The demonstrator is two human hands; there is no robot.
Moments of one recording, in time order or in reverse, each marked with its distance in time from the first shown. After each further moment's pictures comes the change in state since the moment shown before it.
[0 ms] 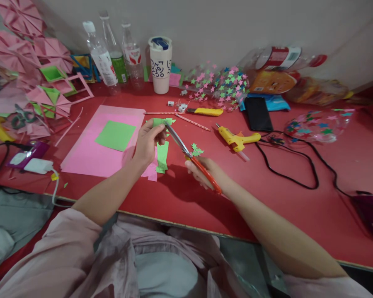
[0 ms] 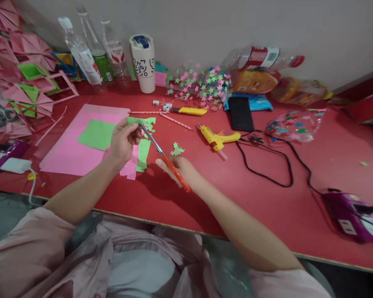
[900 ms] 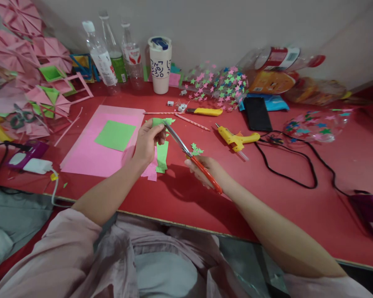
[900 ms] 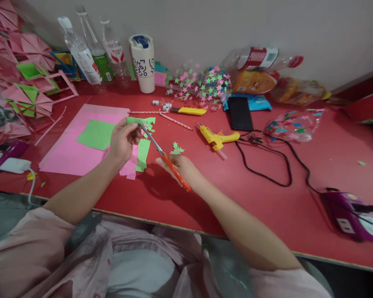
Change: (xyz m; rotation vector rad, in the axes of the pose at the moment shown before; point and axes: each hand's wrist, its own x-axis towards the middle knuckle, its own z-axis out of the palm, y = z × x) left_hand 0.000 -0.001 0.001 0.000 0.011 -0.003; right_hand -0.001 -0.003 -0.001 -0.027 0.043 -0.009
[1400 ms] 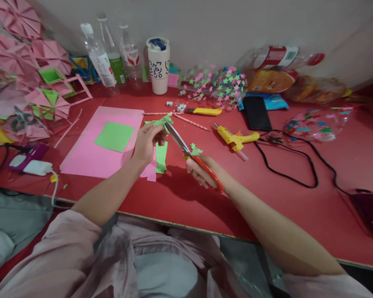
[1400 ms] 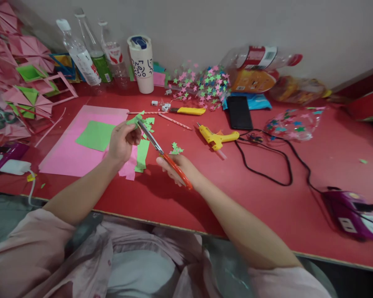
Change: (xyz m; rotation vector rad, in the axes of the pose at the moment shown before) left_hand 0.000 -0.001 -0.001 0.023 -0.029 0.015; right_hand 0.001 0.000 -0.006 0.235 -0.170 0.082
